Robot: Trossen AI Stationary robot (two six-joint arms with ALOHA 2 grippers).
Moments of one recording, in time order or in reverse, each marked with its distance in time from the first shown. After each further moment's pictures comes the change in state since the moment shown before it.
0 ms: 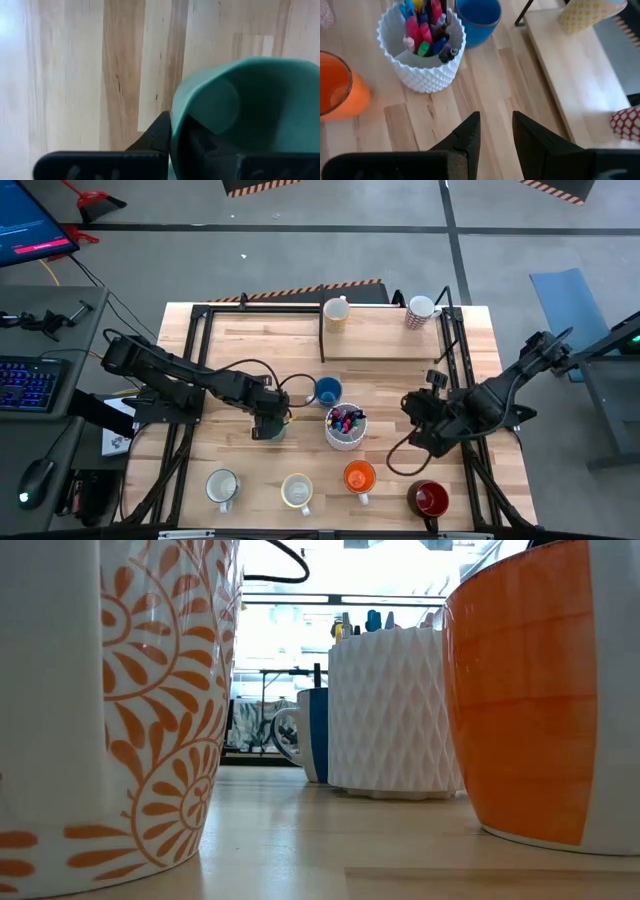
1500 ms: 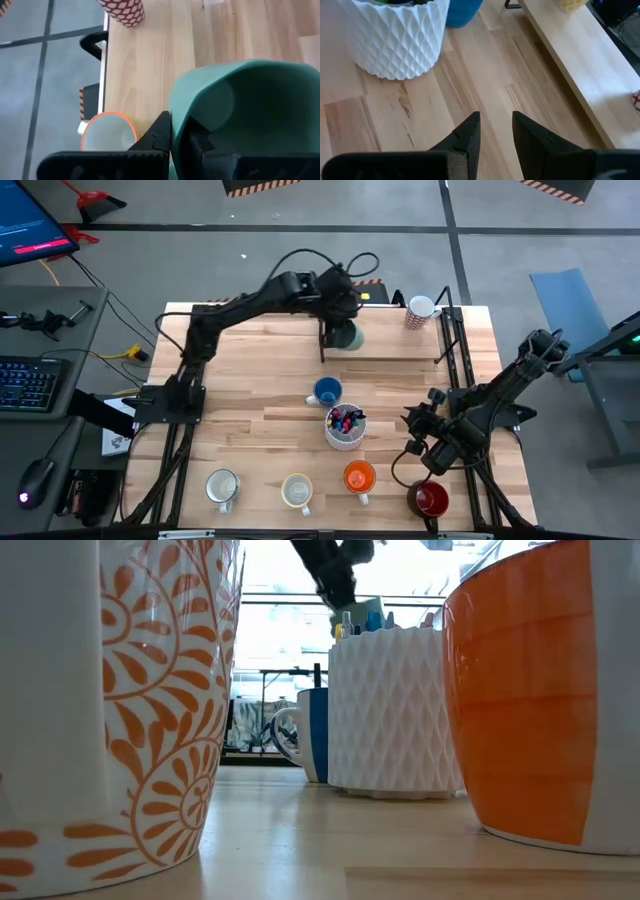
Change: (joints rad) left arm 0.522 0.635 1.382 -0.315 0.126 0.672; right arm 0.135 -0.004 -0.491 0.319 0.182 0.258
